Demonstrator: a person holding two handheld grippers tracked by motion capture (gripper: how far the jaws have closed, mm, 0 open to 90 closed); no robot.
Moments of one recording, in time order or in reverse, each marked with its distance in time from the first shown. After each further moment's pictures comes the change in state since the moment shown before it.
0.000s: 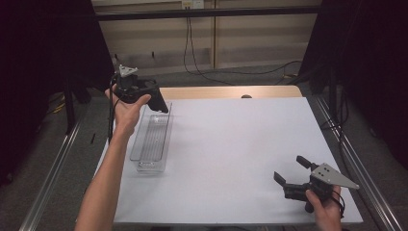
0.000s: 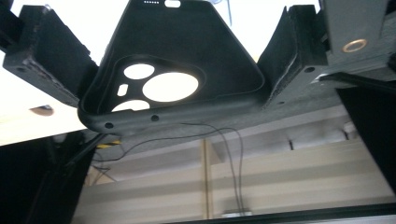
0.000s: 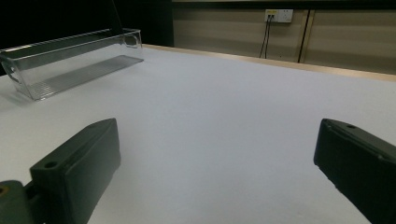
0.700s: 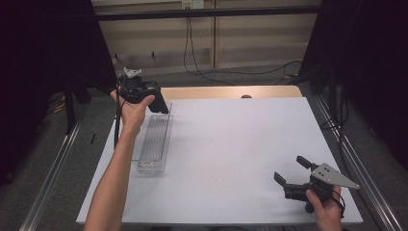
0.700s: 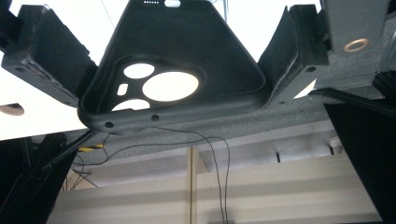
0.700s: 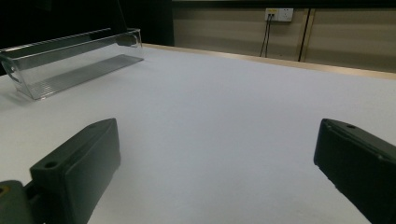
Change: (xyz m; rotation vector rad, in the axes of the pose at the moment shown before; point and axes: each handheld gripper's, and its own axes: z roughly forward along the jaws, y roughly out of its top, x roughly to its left) left arm 0.000 -0.011 0.024 0.034 0.051 -0.040; right arm -0.001 -0.001 0.000 0.002 0.000 0.004
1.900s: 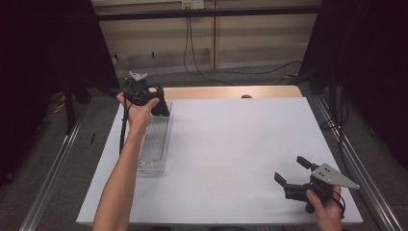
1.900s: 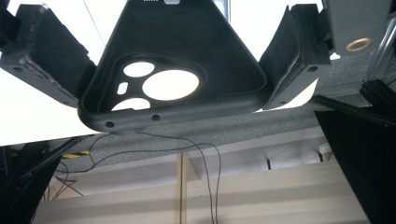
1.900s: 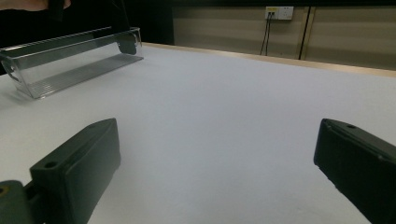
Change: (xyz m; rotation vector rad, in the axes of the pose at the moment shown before) left arm -0.005 -0.014 0.021 0.022 0.051 0.001; right arm -0.001 -0.001 0.000 0.003 0.001 0.004
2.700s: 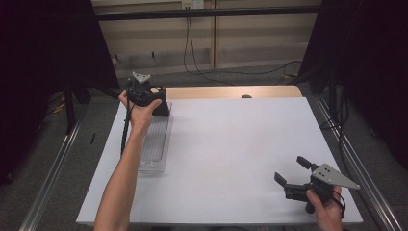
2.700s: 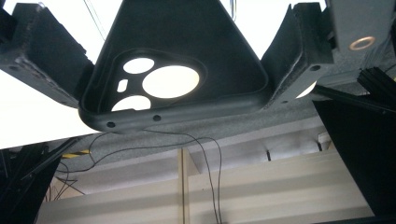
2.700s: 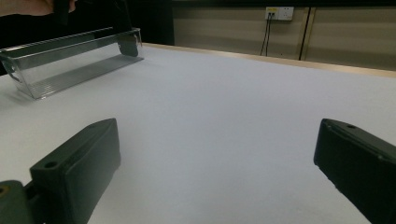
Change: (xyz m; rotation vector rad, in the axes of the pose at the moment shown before) left arm -0.006 -0.004 0.006 -0.029 0.002 0.047; right arm 0.000 0.000 0.000 -0.002 0.001 0.003
